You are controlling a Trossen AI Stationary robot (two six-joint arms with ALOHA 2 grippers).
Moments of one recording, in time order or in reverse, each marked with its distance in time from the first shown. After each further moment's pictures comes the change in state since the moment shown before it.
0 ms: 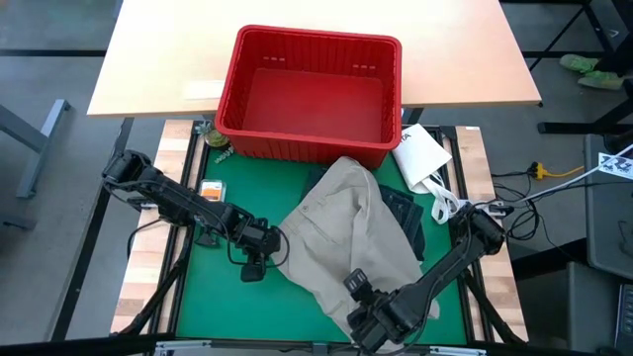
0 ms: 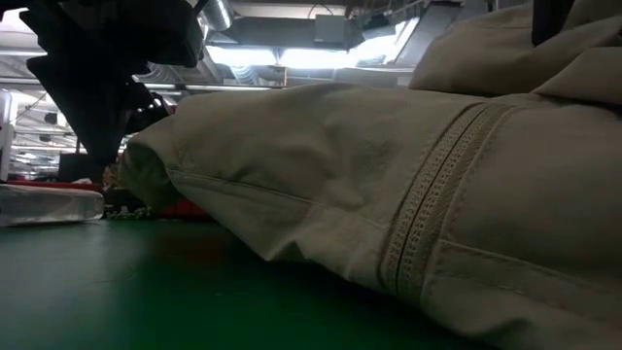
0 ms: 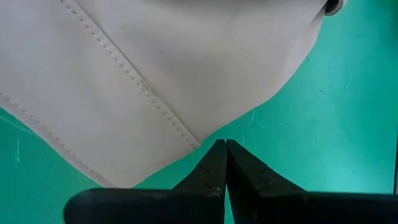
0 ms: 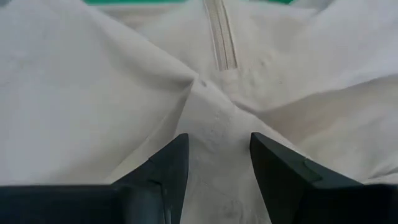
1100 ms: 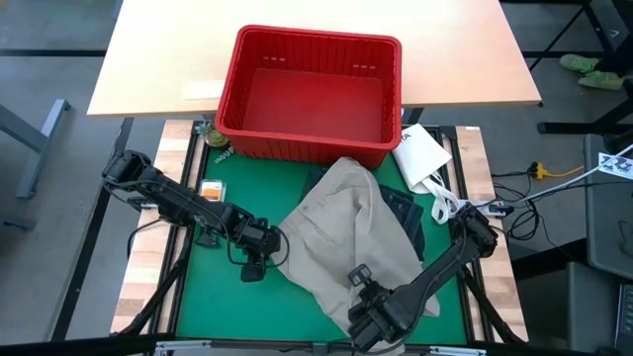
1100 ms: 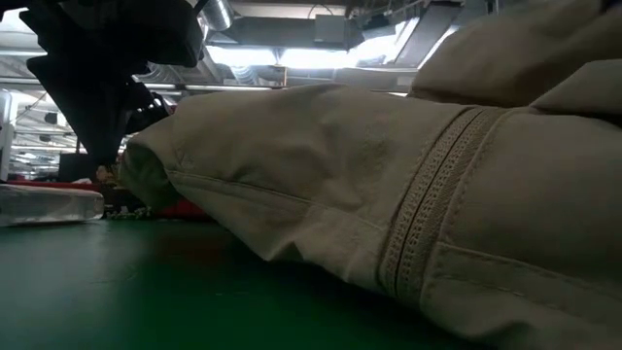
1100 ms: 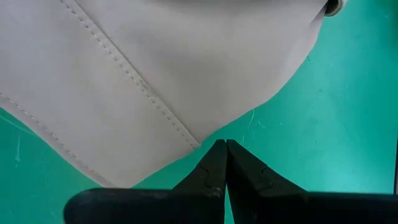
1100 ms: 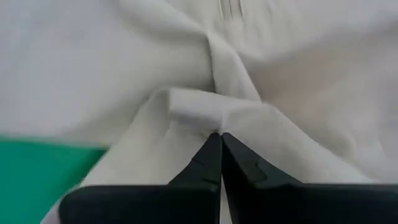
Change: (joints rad) left arm 0.000 0.000 0.000 0.000 0.000 0.000; right arm -0.012 0.056 0.158 -0.251 -0.090 0.078
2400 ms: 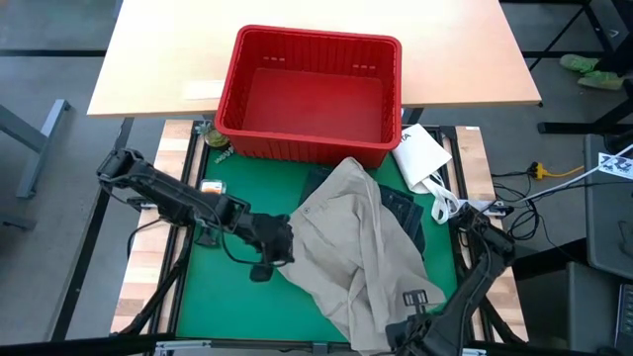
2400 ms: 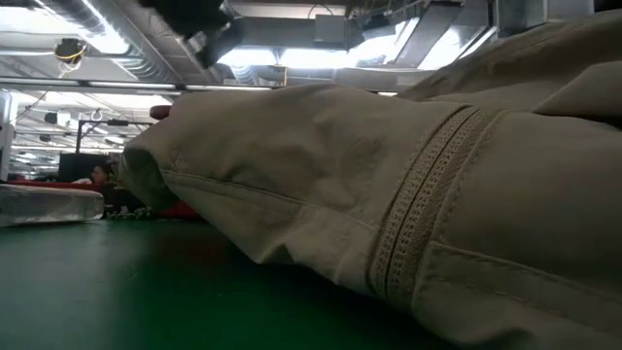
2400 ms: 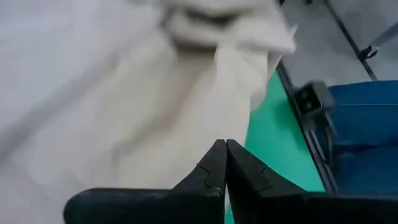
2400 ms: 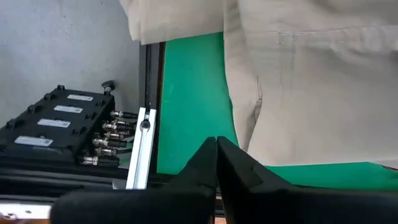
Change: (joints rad) left arm 0.033 -0.060 0.105 0.267 0.000 0.211; right arm 0.191 -0.027 -0.007 -0.122 -0.419 0.666
